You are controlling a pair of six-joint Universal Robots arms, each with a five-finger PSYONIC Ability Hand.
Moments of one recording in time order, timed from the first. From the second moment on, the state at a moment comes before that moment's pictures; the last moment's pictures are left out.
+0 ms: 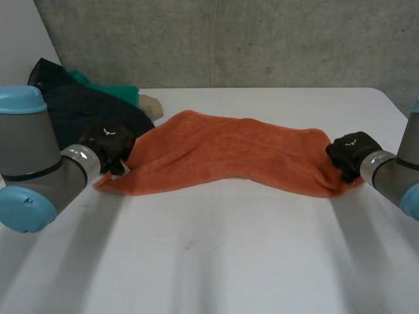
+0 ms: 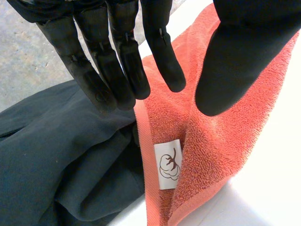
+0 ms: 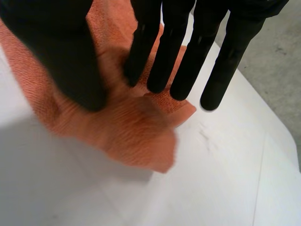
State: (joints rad) left arm 4.42 -2.05 -1.38 3.09 -1.46 3.66; right arm 1.71 -0.91 1.25 0.11 1.41 2.47; left_hand 0.97 0.97 0.97 0.97 0.79; right_hand 1.05 1.05 1.03 1.03 0.84
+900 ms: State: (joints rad) left arm 4.52 -2.32 -1.21 3.02 -1.38 3.79; right arm 1.79 -0.94 1.33 0.03 1.45 2.47; left_hand 1.15 1.19 1.19 1.19 0.99; right_hand 1.14 1.18 1.19 1.19 0.98
